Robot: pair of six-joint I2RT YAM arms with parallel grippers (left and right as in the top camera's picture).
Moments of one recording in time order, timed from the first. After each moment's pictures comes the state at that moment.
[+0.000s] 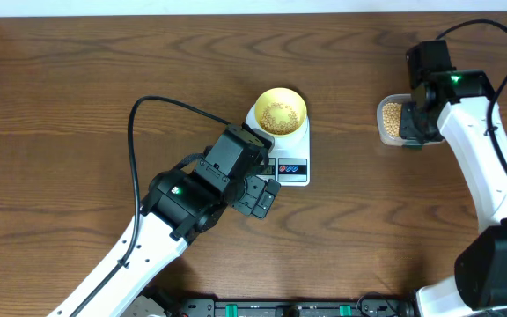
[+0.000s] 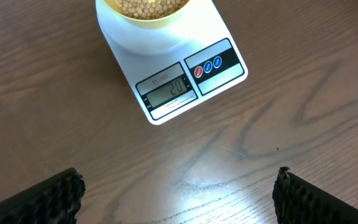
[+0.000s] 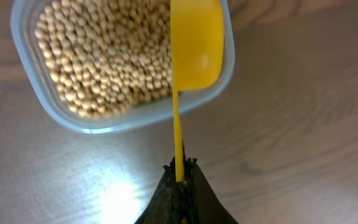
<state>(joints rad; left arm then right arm) -0.67 1.22 1.13 -0.95 -0.04 -0.11 0.09 1.70 1.46 -1.13 0.36 0.26</state>
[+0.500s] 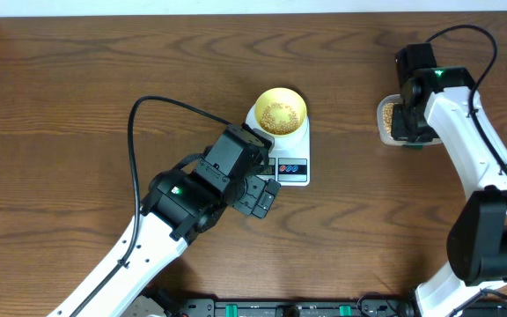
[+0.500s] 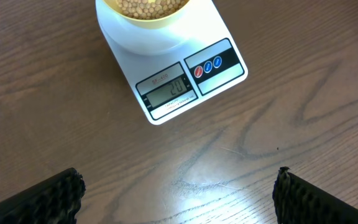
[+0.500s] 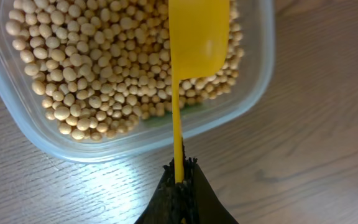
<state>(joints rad) -0.67 1.22 1.13 -0.95 -0.04 -0.11 0.09 1.82 1.46 -1.10 0.34 0.26</state>
